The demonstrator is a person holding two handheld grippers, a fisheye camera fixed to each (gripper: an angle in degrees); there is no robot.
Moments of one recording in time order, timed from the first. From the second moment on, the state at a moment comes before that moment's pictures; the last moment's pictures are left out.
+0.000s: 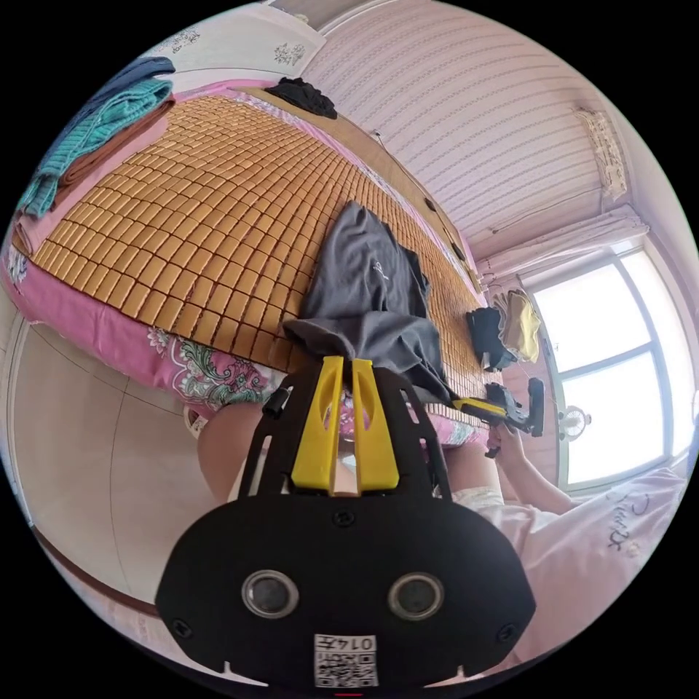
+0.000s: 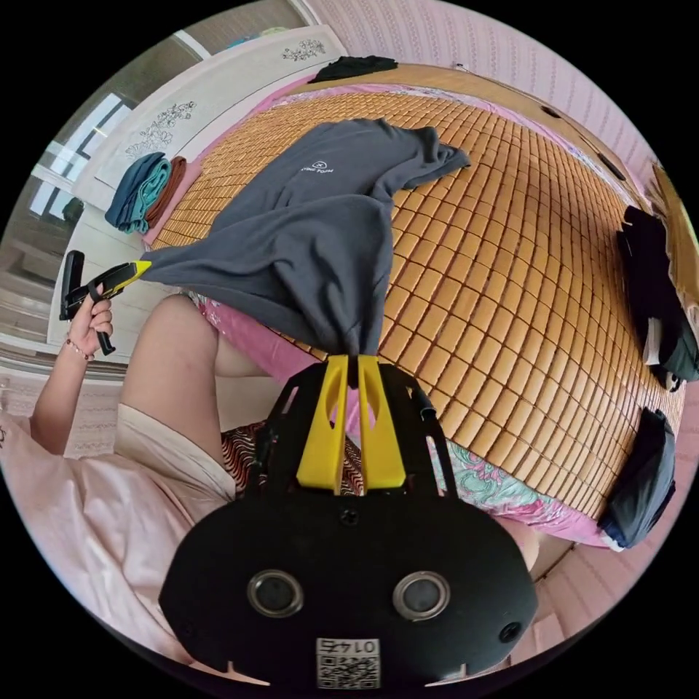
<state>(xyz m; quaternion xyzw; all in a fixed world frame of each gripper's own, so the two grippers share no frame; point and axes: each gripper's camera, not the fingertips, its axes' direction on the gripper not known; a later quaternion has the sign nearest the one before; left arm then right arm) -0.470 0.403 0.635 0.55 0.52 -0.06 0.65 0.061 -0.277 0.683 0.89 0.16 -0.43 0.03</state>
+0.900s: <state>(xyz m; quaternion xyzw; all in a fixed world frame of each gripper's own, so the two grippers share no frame) -0.416 0.508 0.653 0.55 0.53 0.01 0.65 0.268 -0.344 0.703 0.88 0.03 -0.48 0.05</state>
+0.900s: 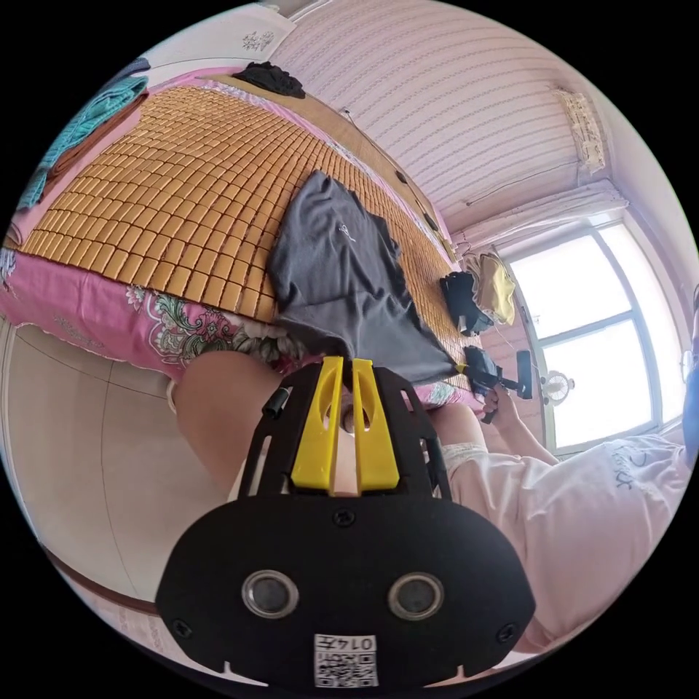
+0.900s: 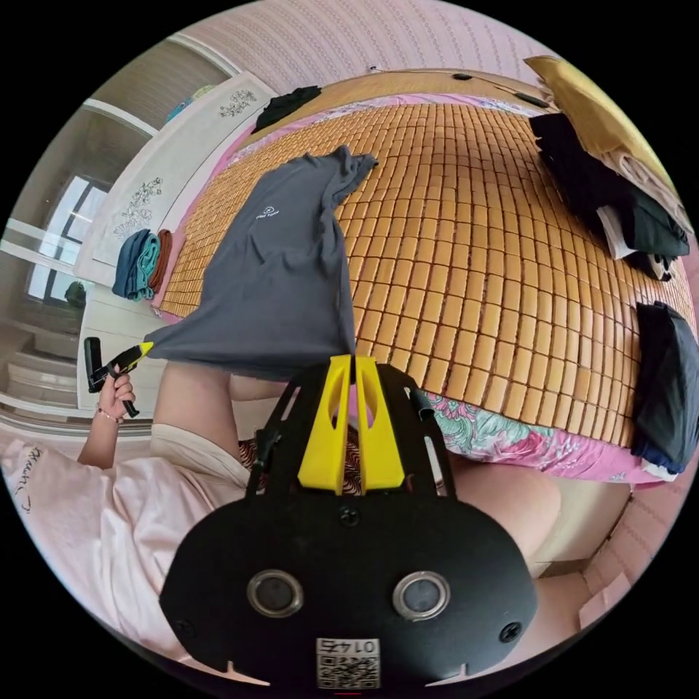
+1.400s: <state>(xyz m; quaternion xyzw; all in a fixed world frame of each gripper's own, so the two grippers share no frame) -0.471 0.754 0.583 0.81 0.44 0.05 0.39 0.508 -0.378 0.882 0.63 -0.03 -0.70 -0.34</state>
